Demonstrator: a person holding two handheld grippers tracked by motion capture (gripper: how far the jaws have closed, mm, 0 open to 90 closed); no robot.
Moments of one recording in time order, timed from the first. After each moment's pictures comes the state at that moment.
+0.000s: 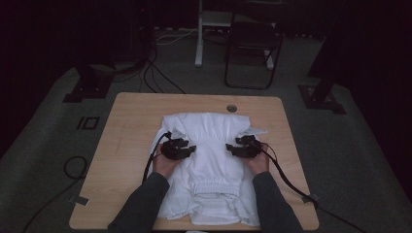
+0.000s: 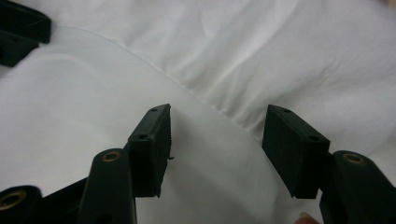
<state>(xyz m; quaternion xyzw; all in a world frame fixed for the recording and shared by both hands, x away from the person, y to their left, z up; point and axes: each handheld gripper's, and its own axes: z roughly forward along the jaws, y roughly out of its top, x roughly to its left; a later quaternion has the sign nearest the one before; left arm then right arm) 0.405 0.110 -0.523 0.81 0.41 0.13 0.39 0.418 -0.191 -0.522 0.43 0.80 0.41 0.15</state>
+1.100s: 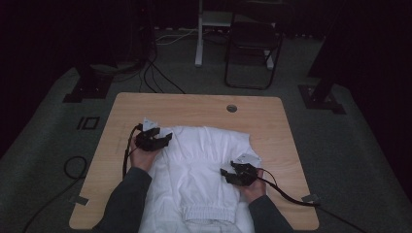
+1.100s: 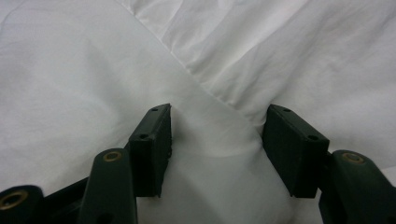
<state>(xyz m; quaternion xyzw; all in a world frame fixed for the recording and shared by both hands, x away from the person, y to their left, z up) 0.426 0.185 -0.487 0.74 0.50 0.22 0.39 0.332 -0.170 -0.548 0.40 0.81 0.40 0.15</state>
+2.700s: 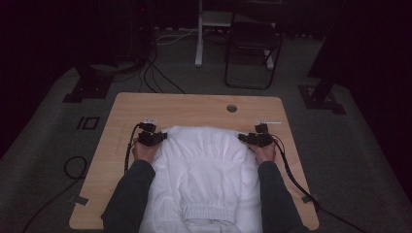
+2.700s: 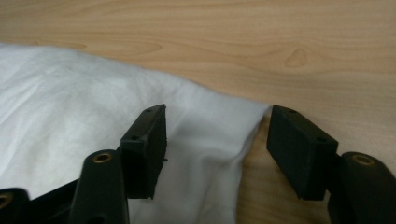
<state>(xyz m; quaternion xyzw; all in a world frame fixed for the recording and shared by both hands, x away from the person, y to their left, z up) 0.465 0.204 -0.538 0.75 0.54 0.13 0.37 0.470 -0.242 -0.540 0.57 0.71 0.40 0.09</state>
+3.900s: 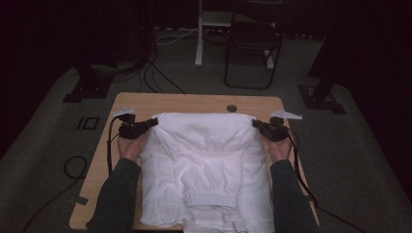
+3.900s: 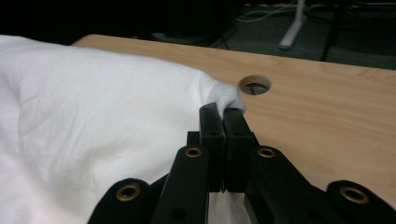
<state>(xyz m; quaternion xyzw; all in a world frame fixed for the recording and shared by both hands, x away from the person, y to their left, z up) 0.418 0.243 -0.452 0.67 0.50 0.09 0.54 0.427 -0.265 -0.451 0.47 0.71 0.49 0.18</state>
